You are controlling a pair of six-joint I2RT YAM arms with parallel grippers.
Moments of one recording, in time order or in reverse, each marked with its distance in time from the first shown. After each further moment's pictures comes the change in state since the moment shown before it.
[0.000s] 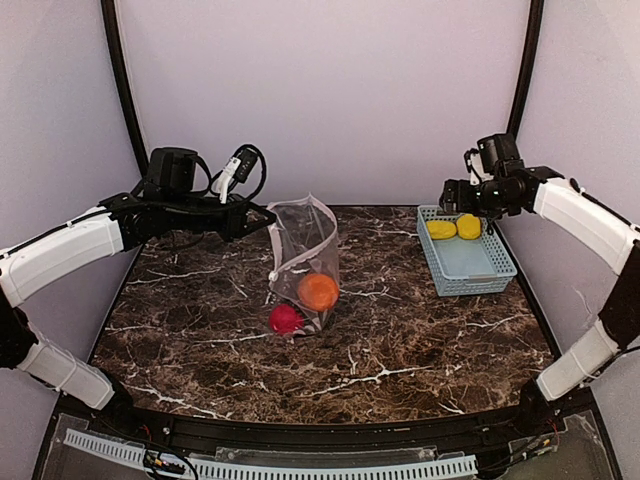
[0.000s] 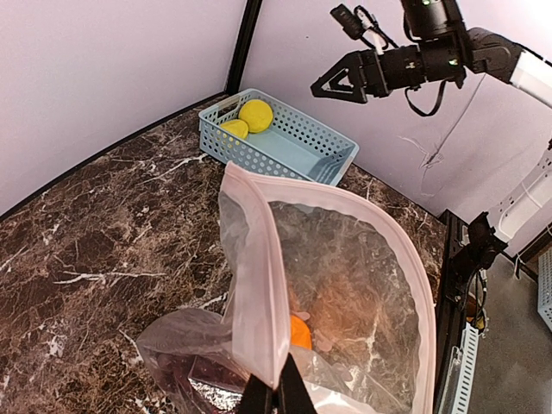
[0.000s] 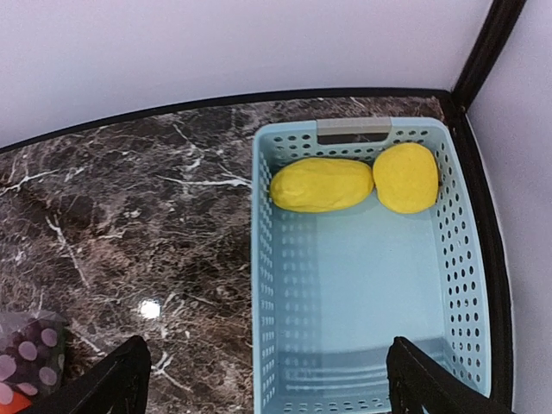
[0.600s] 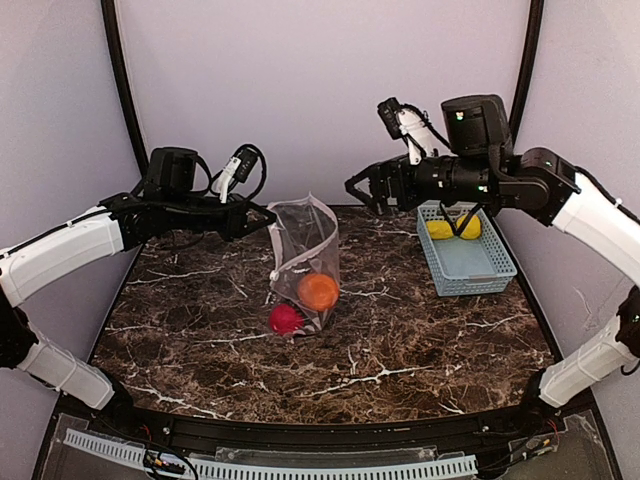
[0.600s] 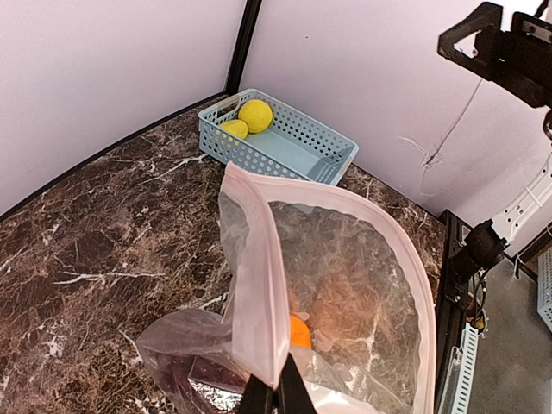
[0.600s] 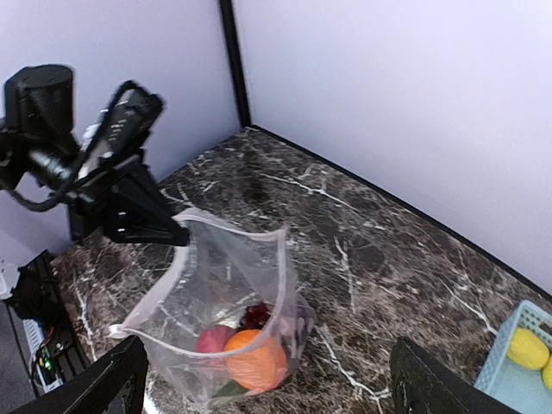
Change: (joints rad) left arm 0.000 0.002 0.003 0.000 0.003 0.000; right arm 0.645 -0.071 0.248 0.008 -0.028 -0.132
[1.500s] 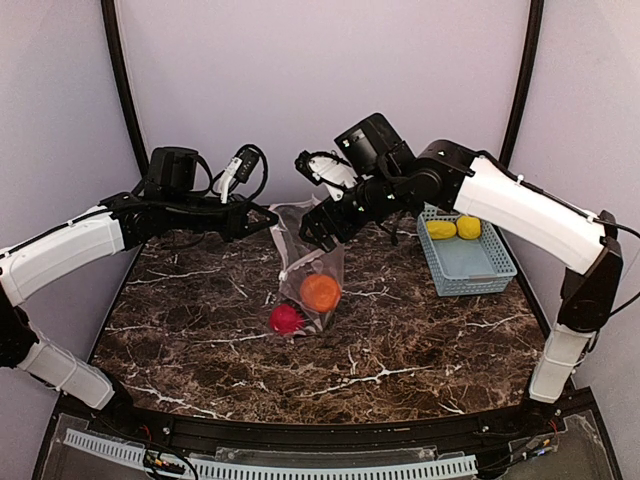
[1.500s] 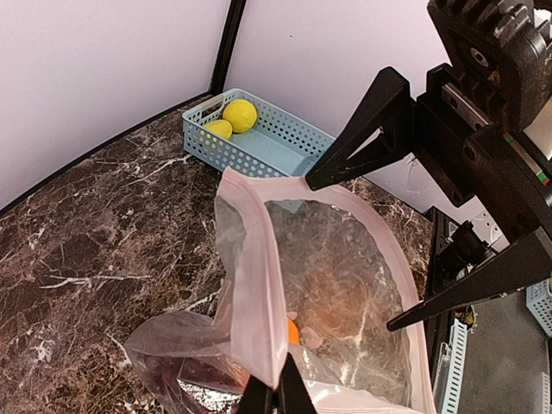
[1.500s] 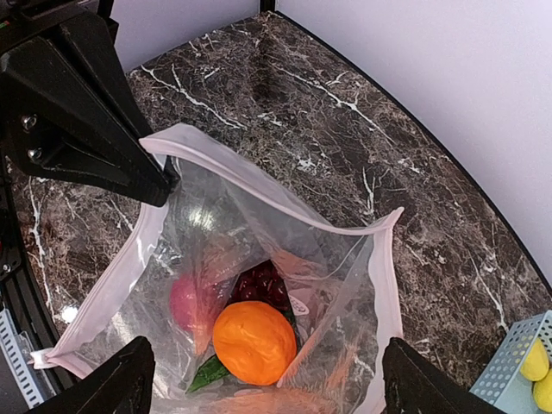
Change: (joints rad) left arm 0.000 0.004 0.004 0.000 0.044 -0.002; right arm 0.049 0.392 0.298 -0.249 0.008 -0.121
